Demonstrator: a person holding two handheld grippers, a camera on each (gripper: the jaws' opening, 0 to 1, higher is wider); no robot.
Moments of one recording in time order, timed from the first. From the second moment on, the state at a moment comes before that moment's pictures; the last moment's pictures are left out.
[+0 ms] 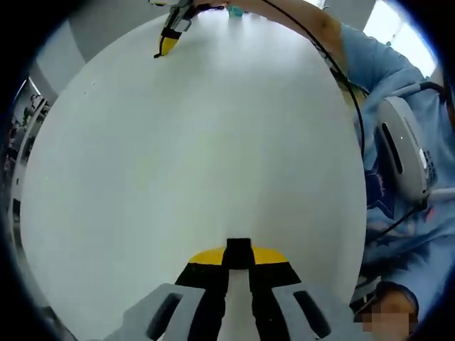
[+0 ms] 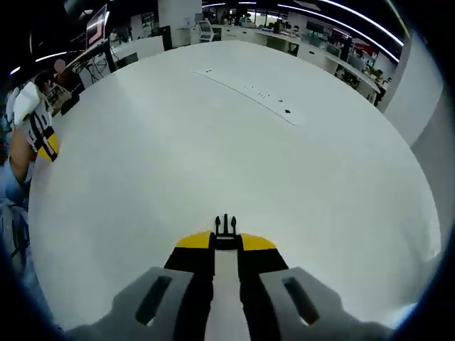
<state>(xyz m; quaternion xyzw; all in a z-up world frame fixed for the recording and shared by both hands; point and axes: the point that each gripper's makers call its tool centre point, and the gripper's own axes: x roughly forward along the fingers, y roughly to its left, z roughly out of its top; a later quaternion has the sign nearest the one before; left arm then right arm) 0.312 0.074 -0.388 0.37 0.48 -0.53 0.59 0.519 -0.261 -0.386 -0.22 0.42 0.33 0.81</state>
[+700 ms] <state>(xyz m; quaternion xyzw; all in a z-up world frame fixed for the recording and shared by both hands) 0.315 0.076 -0.390 0.37 0.50 -0.52 0.58 0.481 -0.239 -0.383 -0.27 0.40 0.39 0.78</state>
